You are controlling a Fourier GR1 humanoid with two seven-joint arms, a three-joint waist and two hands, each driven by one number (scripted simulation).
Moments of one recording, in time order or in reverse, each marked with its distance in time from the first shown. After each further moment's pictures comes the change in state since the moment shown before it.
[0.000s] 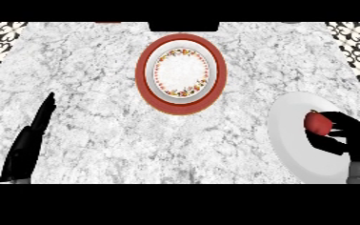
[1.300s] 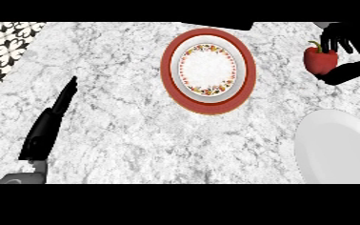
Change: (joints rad) left arm -0.120 -0.041 -0.040 -0.006 -0.049 -0.085 0.006; right arm -0.627 -0.313 0.154 0.344 0.113 0.266 -0.807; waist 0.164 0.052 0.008
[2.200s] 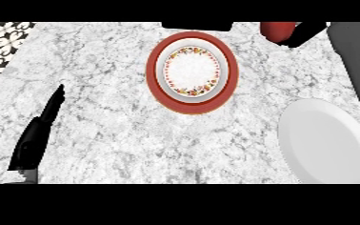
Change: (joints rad) left arm 0.058 0.004 0.053 0.015 0.000 0.023 -0.007; right arm -0.478 0.166 0.002 0.467 -0.098 0.145 -0.526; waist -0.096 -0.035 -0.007
